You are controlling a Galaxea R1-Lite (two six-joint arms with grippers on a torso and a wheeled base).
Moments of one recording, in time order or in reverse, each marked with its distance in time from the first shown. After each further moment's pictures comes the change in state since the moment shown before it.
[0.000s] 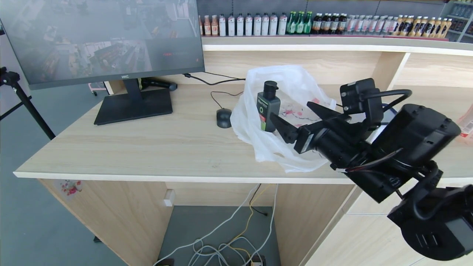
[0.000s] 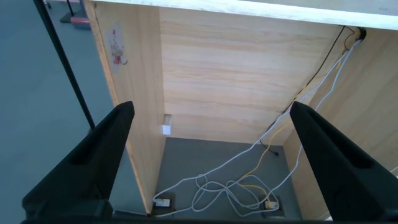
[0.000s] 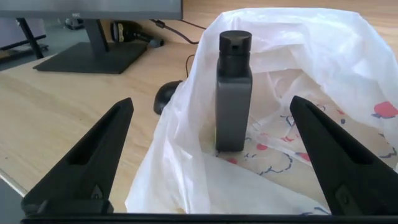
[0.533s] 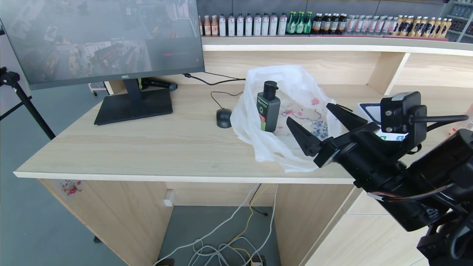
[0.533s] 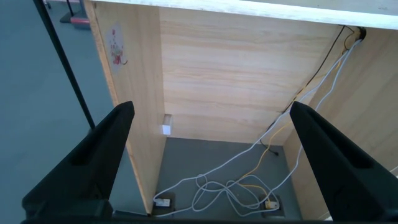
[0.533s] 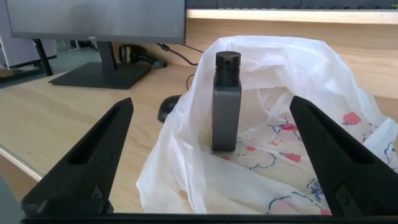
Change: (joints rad) left arm 0.000 0.000 0.000 0.000 0.000 -0.001; right arm 0.012 -0.061 0.203 -0.239 0.002 -0.044
